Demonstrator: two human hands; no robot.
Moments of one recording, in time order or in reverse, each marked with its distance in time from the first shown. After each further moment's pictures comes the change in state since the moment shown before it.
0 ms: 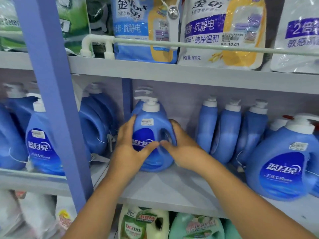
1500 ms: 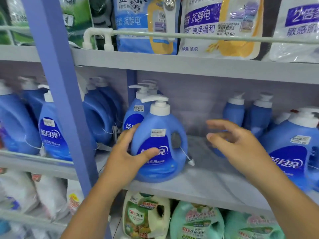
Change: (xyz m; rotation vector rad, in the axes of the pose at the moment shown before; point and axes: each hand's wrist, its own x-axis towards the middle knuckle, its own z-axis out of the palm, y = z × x) left_hand -0.050 0.055 -0.033 -0.367 -0.130 -0.247; right_hand -0.084 0.012 -0.088 0.271 0.232 0.067
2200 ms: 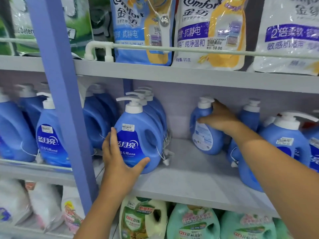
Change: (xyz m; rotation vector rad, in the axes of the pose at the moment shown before) left_hand 0.001 -0.046 -0.001 0.415 0.226 0.100; right_hand 0.146 0.030 -0.011 -0.519 0.007 0.108
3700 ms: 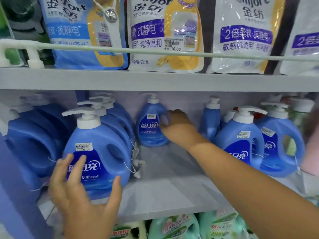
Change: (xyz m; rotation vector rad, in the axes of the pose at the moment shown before) left_hand -0.019 0.031 0.011 0.048 0.289 0.415; right_hand -0.022 -0.012 0.034 -0.248 0.111 -0.065
